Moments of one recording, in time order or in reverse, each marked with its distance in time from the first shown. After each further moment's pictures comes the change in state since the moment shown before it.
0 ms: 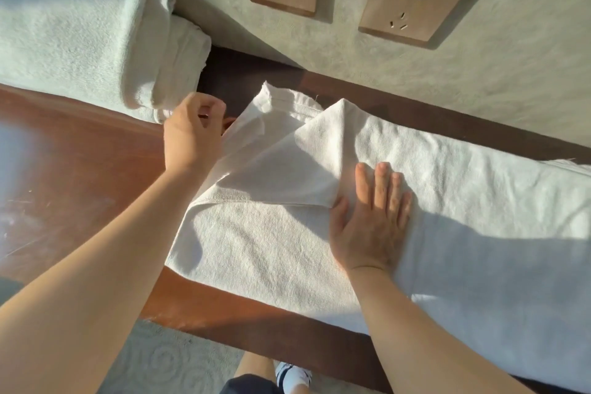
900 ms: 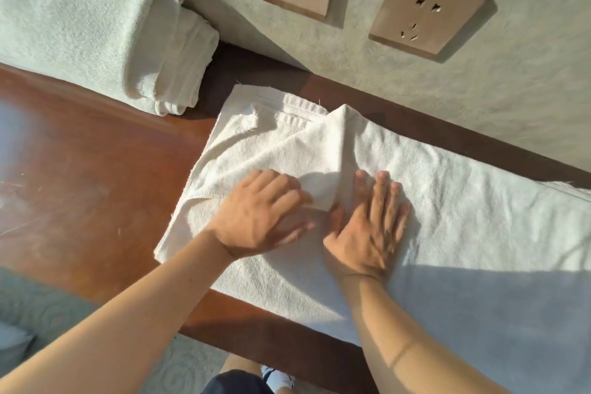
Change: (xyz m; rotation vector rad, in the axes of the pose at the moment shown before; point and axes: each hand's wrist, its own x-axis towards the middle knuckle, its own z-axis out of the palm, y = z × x) left_hand -0.096 0.000 0.034 0.206 -0.232 1.028; right_hand 0.003 0.002 0.002 -0.024 0.151 -0.060
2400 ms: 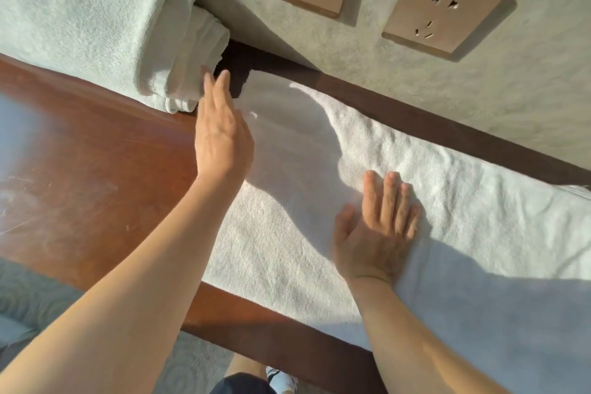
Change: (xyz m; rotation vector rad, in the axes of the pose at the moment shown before) left_hand 0.045 -0.056 -0.016 -0.014 0.268 -0.965; right_hand -0.002 -0.003 0.001 0.032 -0.039 0.043
